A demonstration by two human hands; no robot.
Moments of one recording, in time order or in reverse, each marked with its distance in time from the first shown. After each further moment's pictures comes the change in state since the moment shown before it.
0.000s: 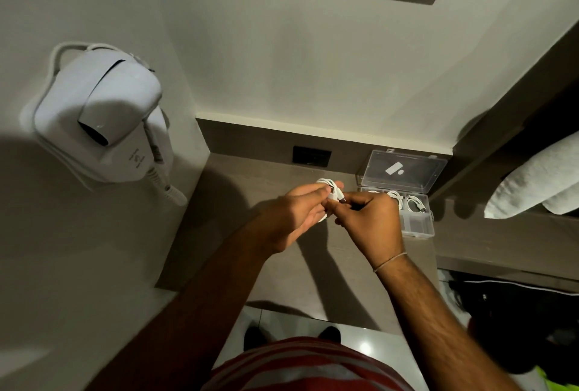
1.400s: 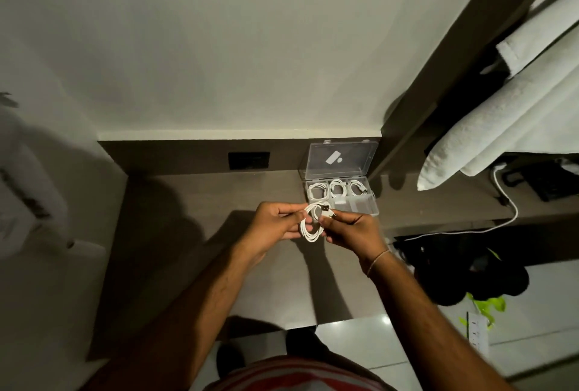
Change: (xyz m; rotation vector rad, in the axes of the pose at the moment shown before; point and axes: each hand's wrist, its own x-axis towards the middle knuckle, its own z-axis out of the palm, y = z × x) left_hand 0.099 -0.066 -0.001 0.175 -0.071 0.018; right_hand 0.009 0.115 -0.020 0.567 0.000 0.607
